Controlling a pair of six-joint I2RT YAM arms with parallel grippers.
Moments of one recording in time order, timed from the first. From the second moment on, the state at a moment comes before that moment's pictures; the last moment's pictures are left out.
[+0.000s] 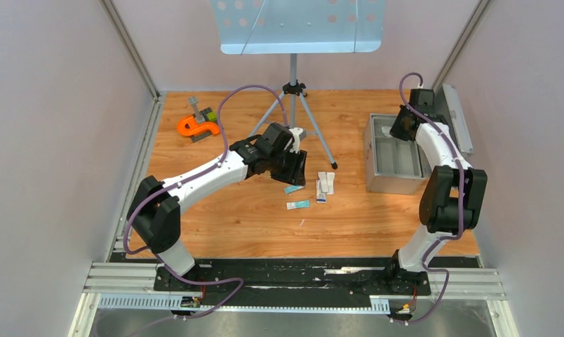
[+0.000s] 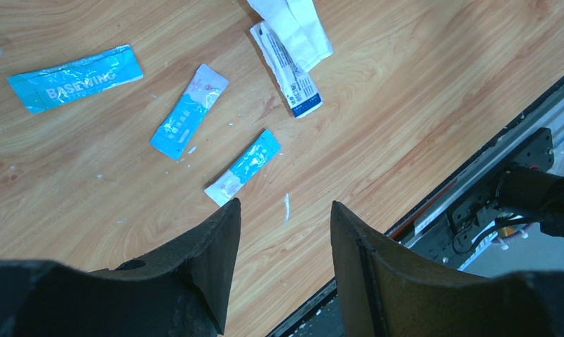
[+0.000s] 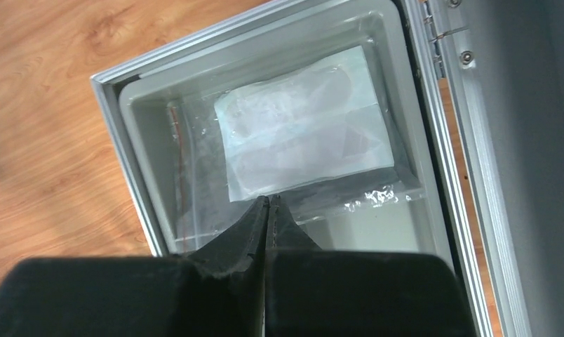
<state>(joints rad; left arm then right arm) -0.78 1.64 1.32 -0.54 0.20 -0.42 -0.11 1.73 1.41 -0.50 0.02 0.32</state>
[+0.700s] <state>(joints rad) -0.78 1.64 1.32 -0.54 0.20 -0.42 -0.11 1.92 1.55 -0.50 0.03 0.31</state>
